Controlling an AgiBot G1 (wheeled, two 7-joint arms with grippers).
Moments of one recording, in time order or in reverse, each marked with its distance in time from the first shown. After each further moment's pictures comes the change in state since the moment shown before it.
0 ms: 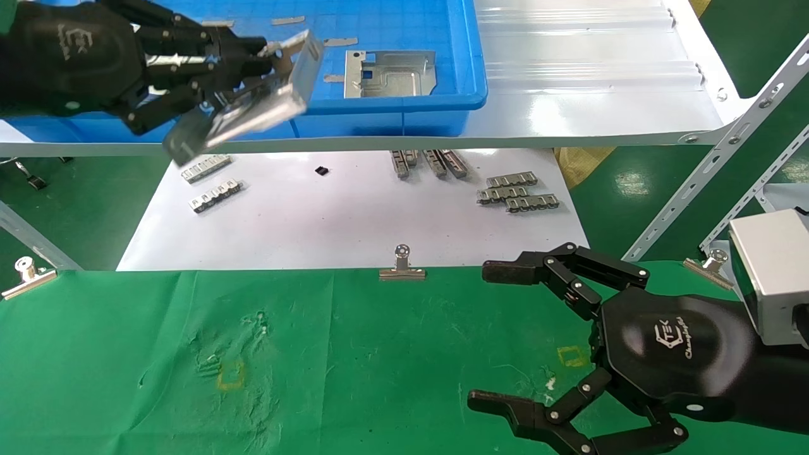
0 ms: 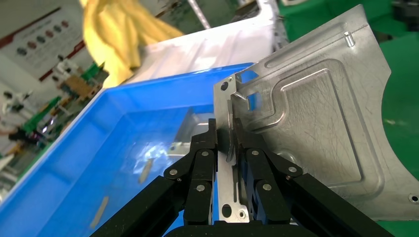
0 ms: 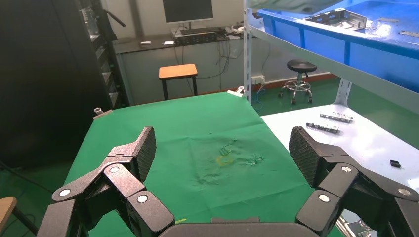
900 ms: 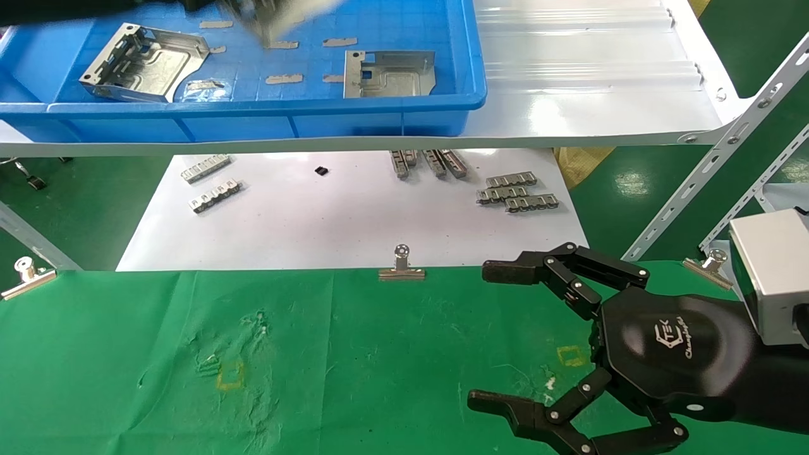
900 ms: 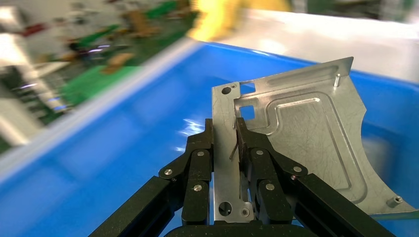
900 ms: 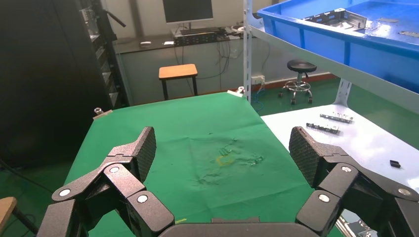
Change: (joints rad) left arm -0.180 0.229 -0.117 0.395 0.233 -0.235 -0.183; right arm 0.000 0.000 0.000 0.000 0.000 0.000 0.000
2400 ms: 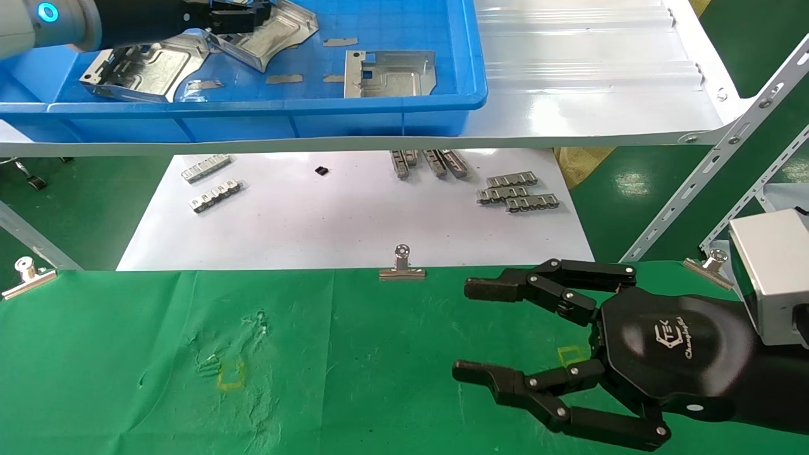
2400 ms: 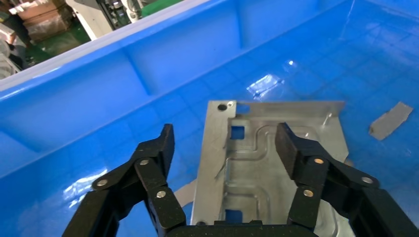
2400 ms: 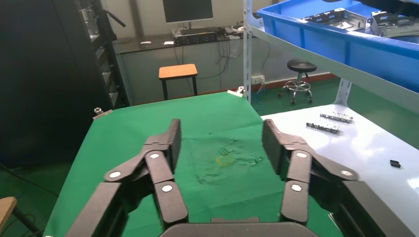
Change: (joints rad) left arm 0.018 0.180 0.075 0.103 0.125 -0.573 -0.181; right arm 0.000 0.000 0.000 0.000 0.000 0.000 0.000
